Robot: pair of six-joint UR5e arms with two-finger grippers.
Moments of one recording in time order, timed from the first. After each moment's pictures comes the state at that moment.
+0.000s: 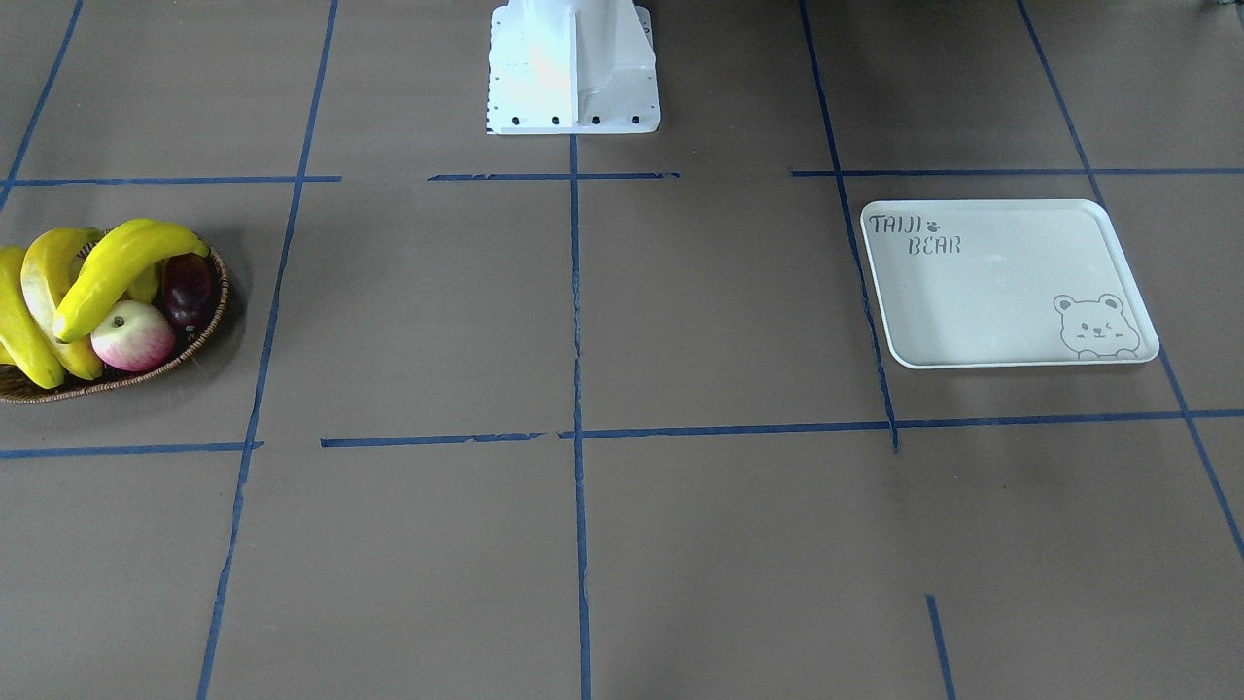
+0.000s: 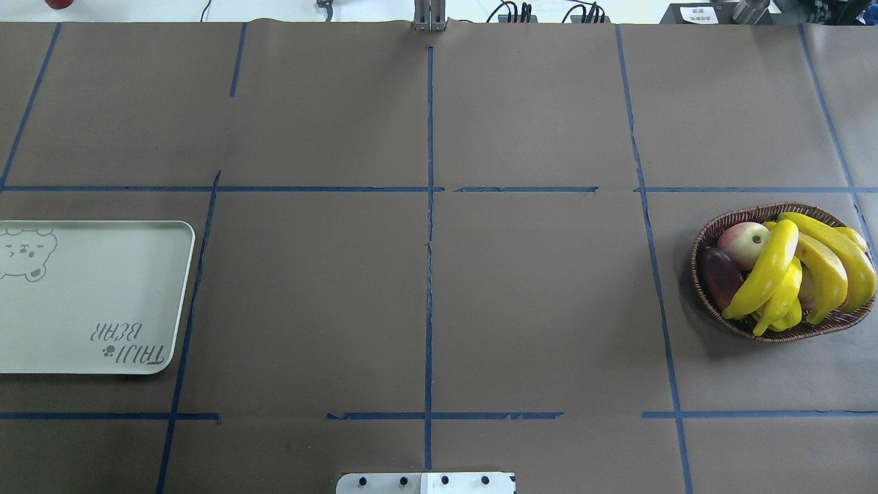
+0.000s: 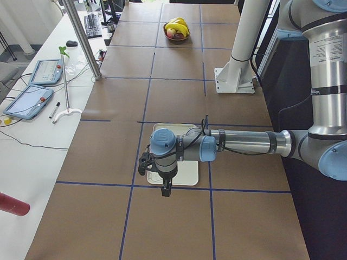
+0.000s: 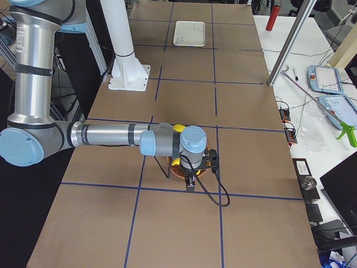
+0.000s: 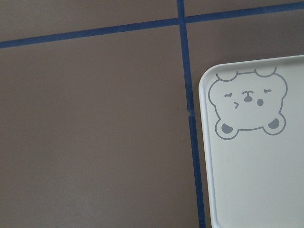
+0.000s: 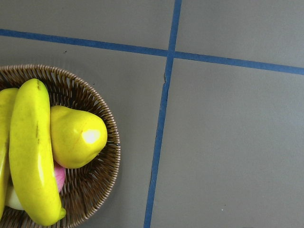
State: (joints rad) left arm -1.54 -1.39 -1.76 -1.54 -2.31 0.10; right arm 1.56 -1.71 1.75 -1.61 2.35 -0.12
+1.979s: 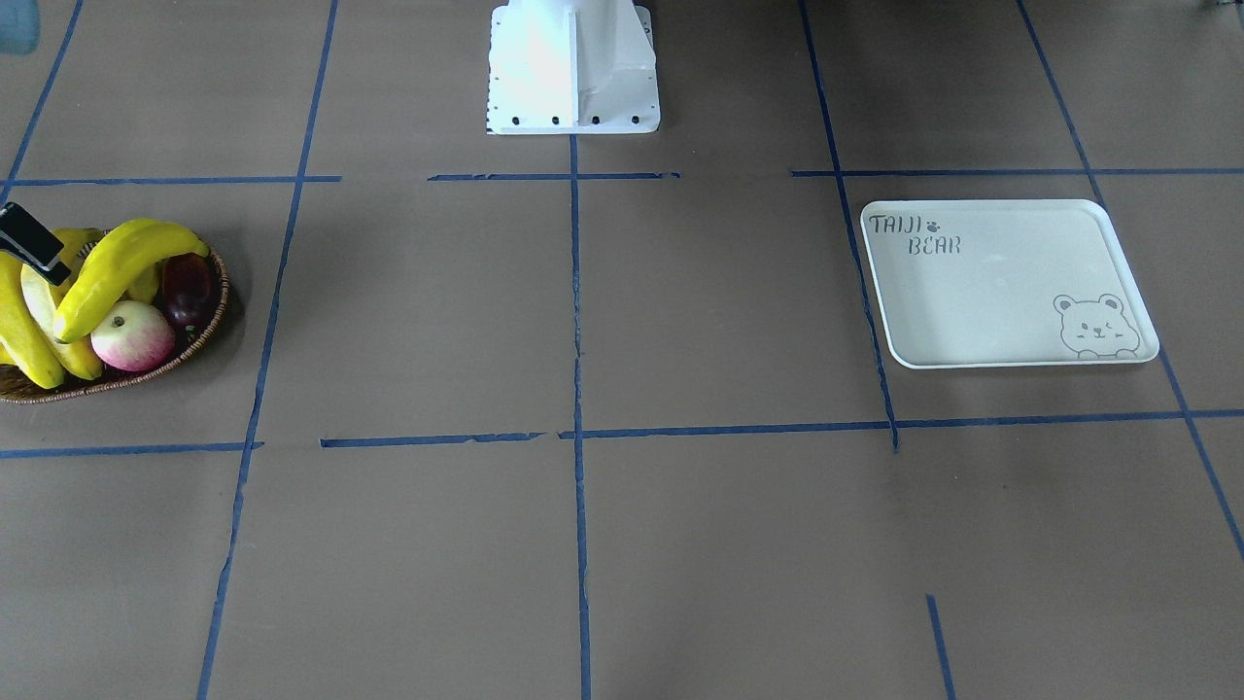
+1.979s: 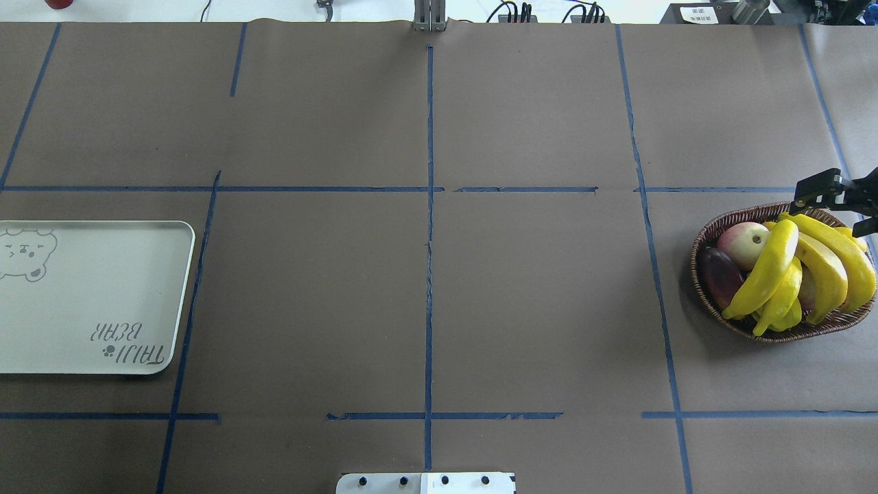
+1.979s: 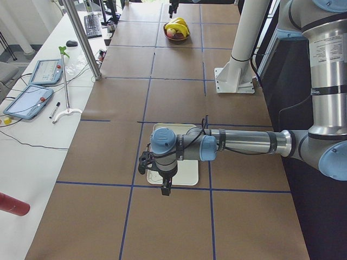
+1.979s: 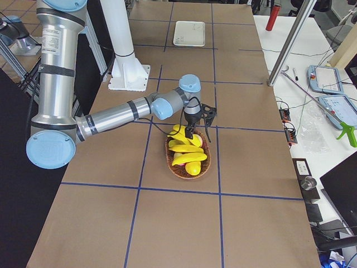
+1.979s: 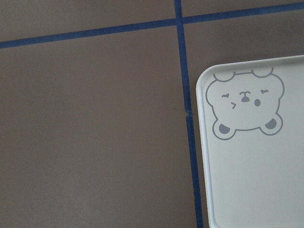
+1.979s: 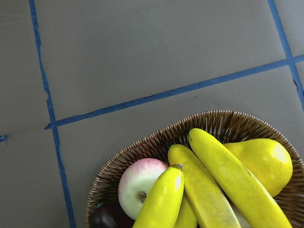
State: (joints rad) left arm -1.54 -1.39 -1.76 -1.55 -2.32 0.10; right arm 1.07 -1.69 2.01 -1.36 2.13 1.11
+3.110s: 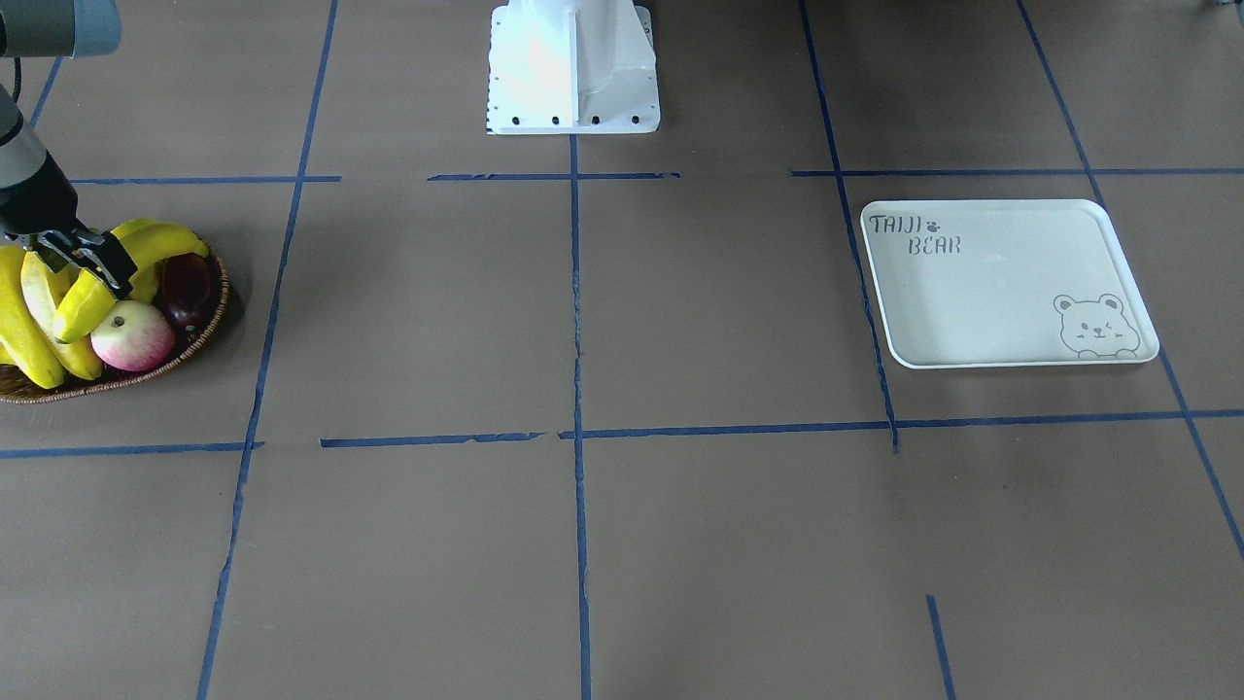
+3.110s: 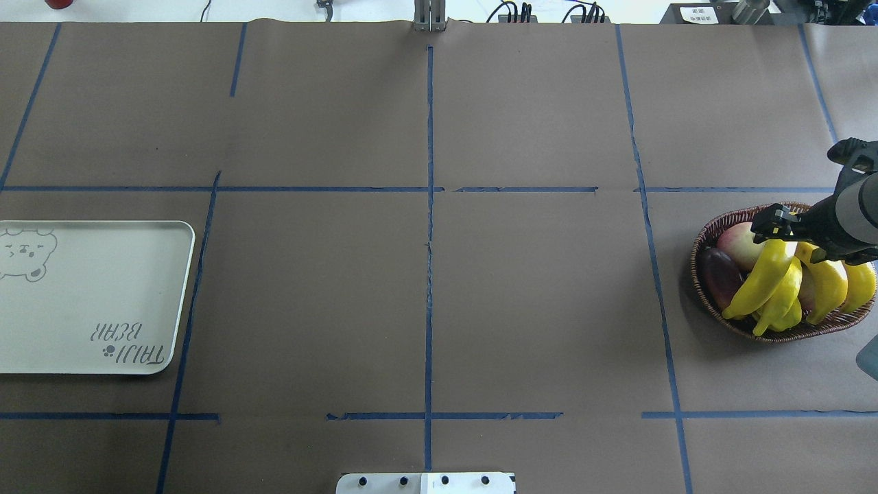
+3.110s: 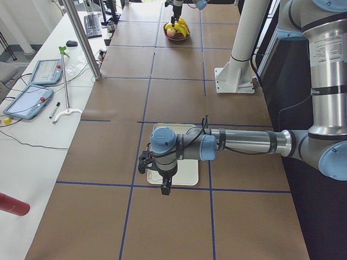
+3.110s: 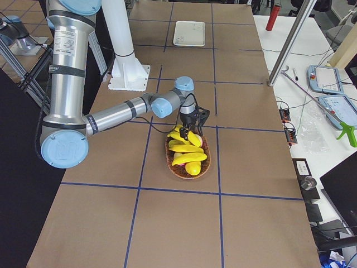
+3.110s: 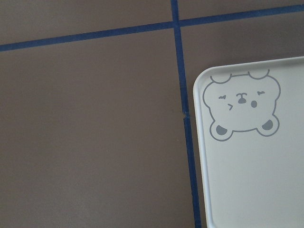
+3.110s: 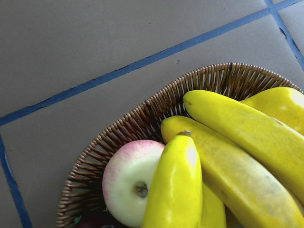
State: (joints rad) left arm -1.54 -1.39 -1.77 -1.54 -2.32 0.10; right arm 0.90 -1.69 2.01 -1.37 1.95 1.25
